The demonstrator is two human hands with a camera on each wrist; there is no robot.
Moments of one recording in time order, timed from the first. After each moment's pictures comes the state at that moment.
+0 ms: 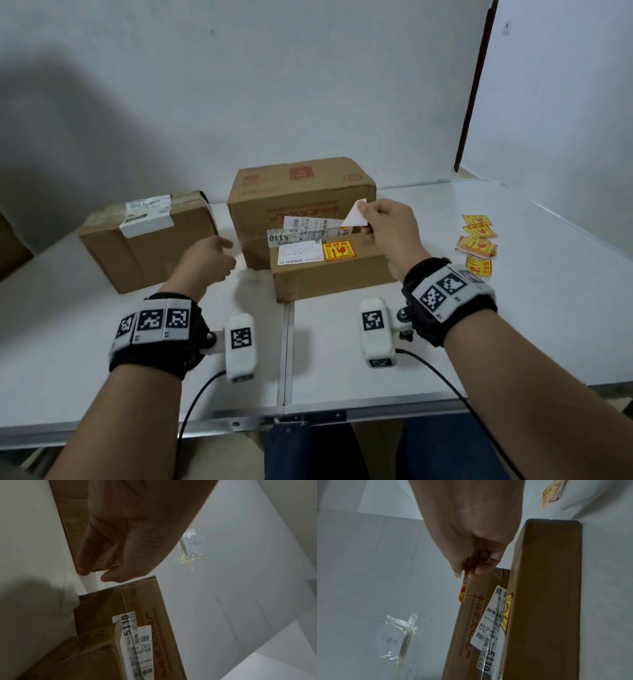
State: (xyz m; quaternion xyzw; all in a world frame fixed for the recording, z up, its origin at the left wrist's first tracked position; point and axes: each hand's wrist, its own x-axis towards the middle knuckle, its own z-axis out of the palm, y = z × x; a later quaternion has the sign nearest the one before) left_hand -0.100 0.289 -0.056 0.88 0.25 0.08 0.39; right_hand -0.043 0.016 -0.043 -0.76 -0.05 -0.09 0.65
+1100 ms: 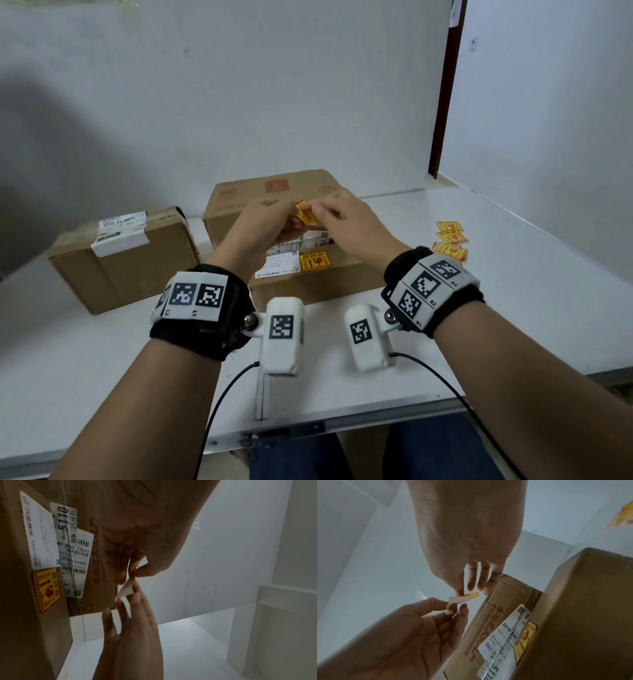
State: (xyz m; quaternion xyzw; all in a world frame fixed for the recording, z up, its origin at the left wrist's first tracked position) left_hand -0.085 0.160 0.015 0.74 0.05 0.07 0.66; right_hand -0.055 0.009 -0.004 -0.86 -0.28 -0.09 0.42
